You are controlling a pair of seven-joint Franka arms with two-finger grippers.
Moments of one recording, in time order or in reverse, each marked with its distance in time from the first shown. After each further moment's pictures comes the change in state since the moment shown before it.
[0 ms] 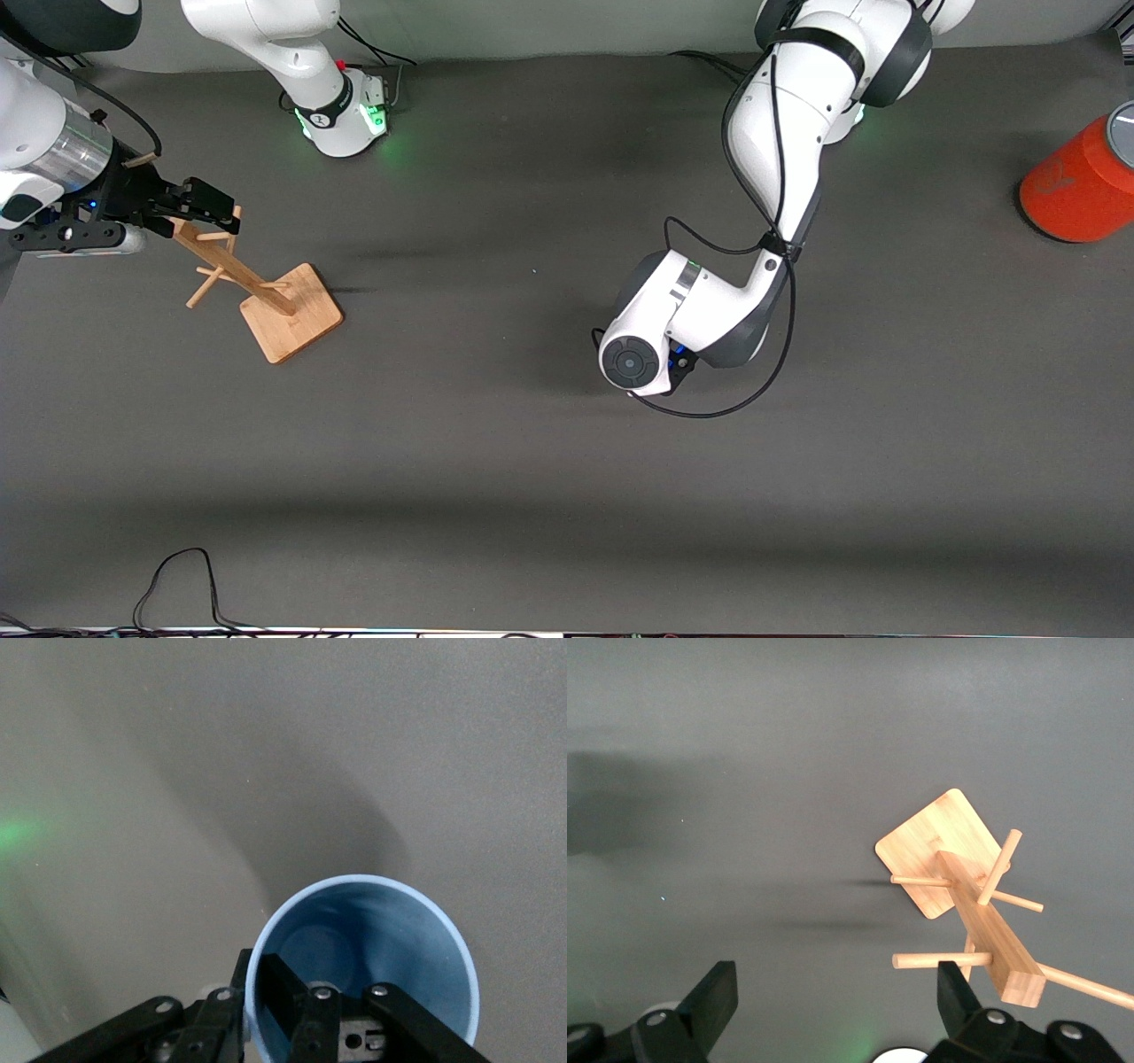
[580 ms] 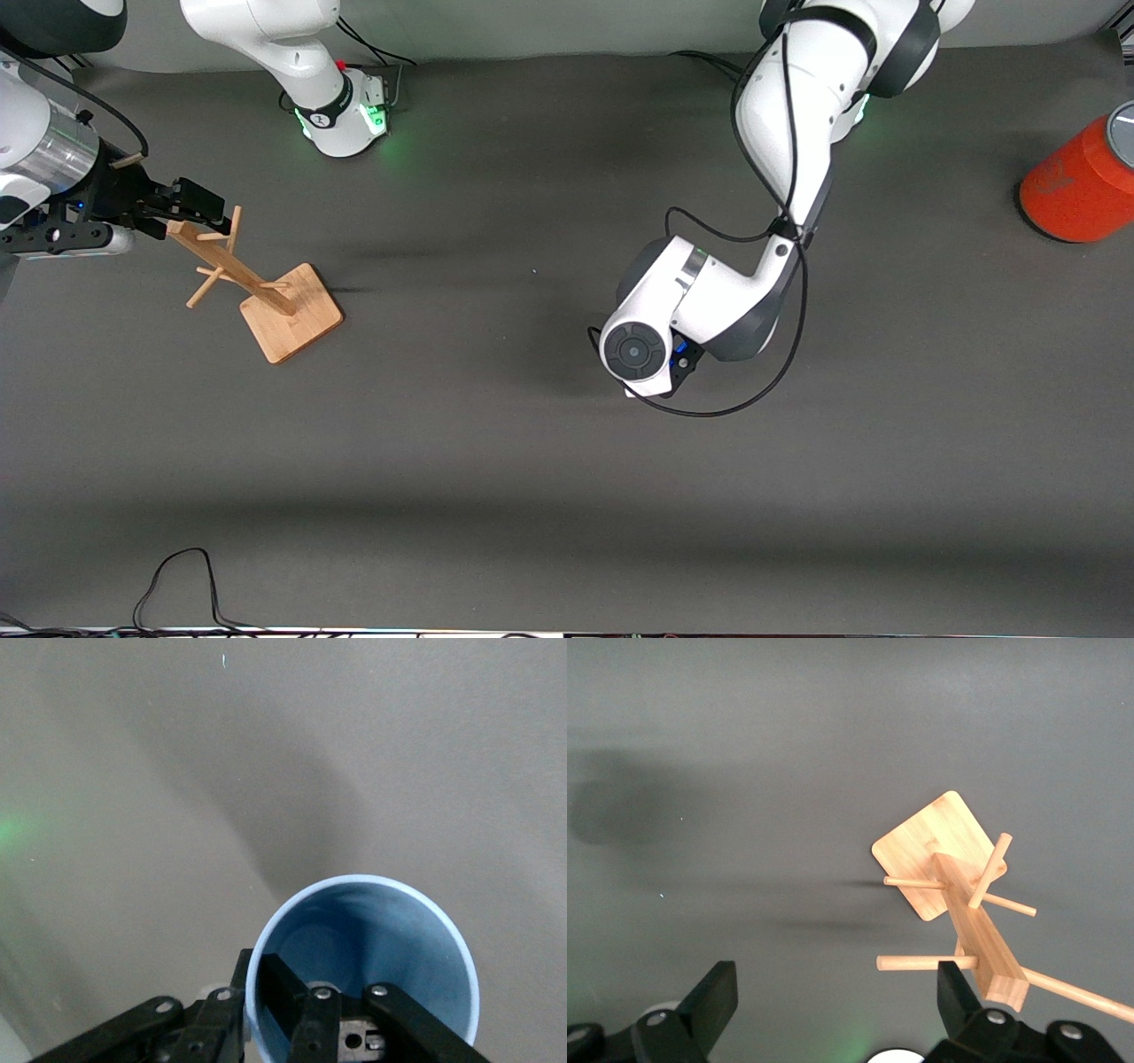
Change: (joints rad) left arm 0.002 -0.066 0.004 0.037 0.000 -0.001 0.000; right arm 0.057 0.000 -0.081 0.001 0.000 -0.003 -0.037
